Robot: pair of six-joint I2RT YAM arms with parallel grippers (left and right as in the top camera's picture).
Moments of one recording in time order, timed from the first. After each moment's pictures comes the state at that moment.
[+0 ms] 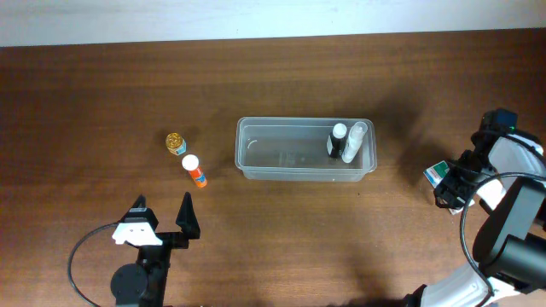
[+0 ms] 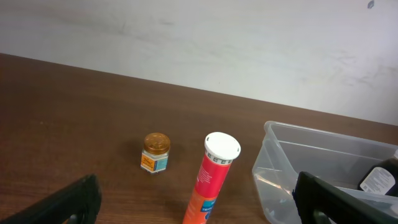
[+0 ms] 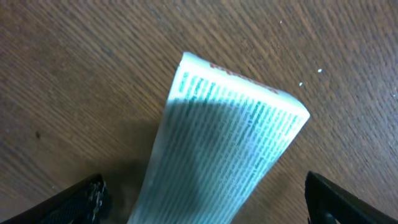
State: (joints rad) left arm 0.01 0.01 0.01 -0.07 0.08 -0.23; right arm -0.47 1.86 1.19 -0.88 0.03 1.88
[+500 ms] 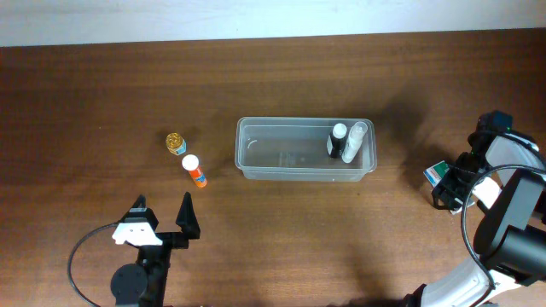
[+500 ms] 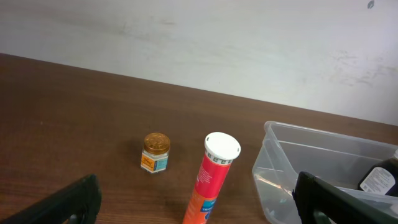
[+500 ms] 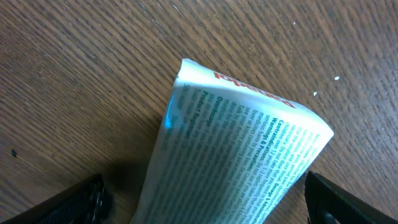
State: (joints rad) left arm 0.01 0.01 0.01 -0.07 0.08 -0.23; right arm -0.47 1.91 1.19 -0.86 0.04 1.88
